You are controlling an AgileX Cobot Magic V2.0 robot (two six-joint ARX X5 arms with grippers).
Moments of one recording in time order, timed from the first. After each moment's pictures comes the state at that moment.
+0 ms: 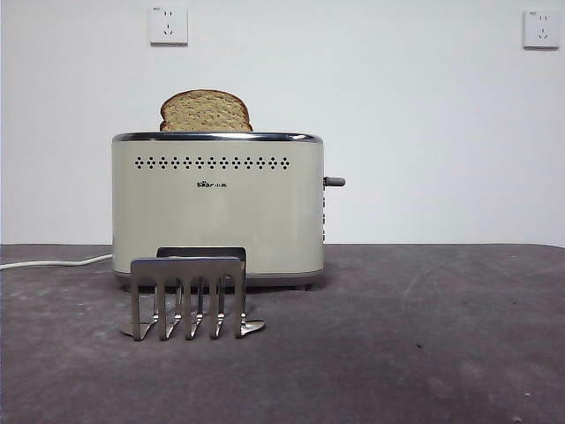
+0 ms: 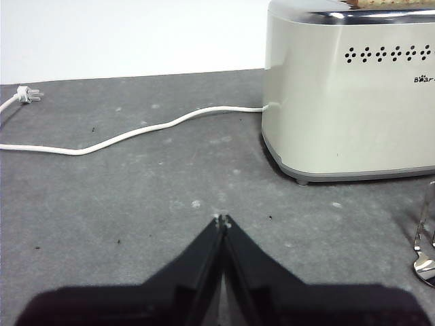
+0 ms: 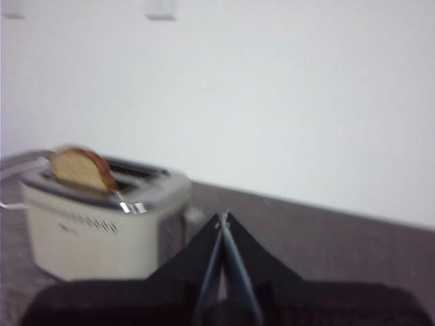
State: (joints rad) left arm 0.07 0.00 0.02 -0.18 0.13 0.03; right arm 0.08 0.30 0.47 -0.11 -0.29 -0.08
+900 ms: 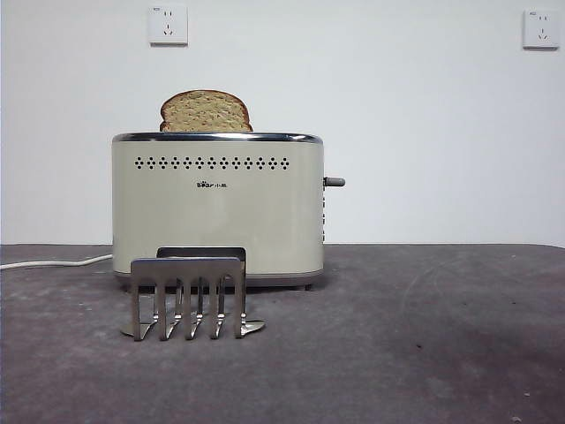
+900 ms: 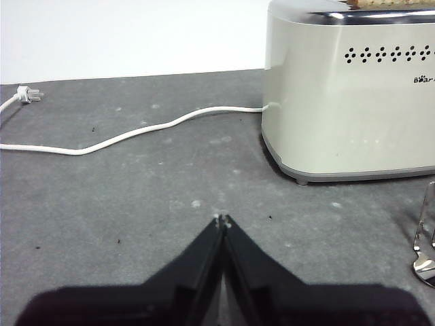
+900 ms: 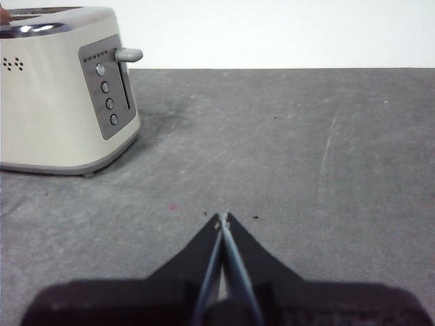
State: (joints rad) left arm 0.07 0.00 0.02 -0.18 0.13 0.03; right arm 0.08 0.00 0.02 -0.16 -0.15 -0.01
